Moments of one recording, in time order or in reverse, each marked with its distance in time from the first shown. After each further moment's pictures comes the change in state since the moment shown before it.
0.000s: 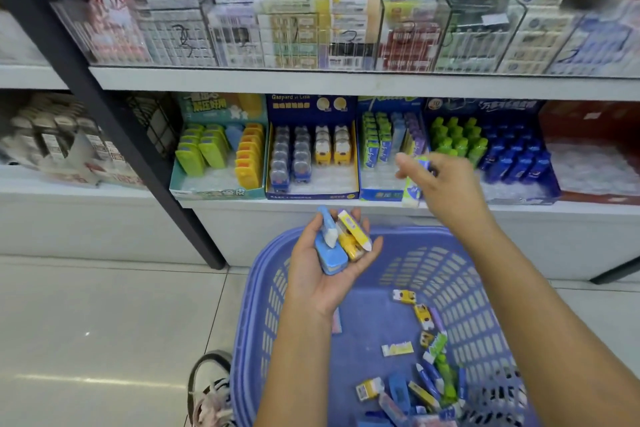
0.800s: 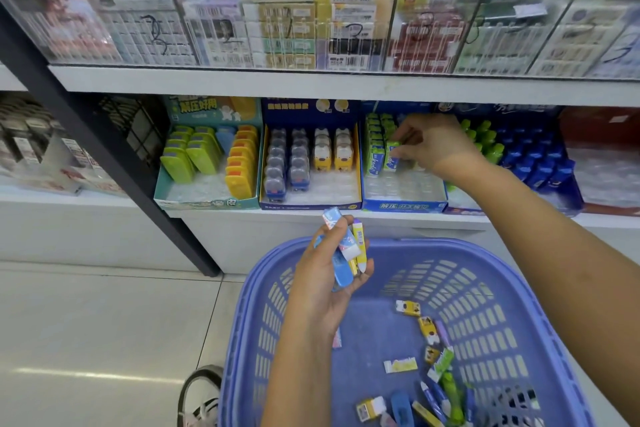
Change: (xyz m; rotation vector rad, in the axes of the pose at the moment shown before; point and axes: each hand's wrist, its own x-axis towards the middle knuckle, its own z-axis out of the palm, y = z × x) left_hand 0.010 0.002 0.013 0.472 0.169 0.168; right_hand 0.109 0.020 0.012 -0.298 -0.223 -0.152
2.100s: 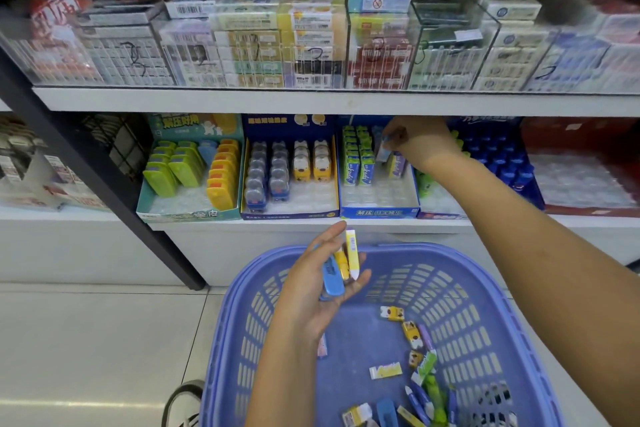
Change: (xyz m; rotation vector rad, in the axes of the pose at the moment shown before) left_hand -0.007 -0.004 0.009 0.012 -0.070 -0.100; right_hand 0.015 0.009 -0.019 -0.253 0.019 0.078
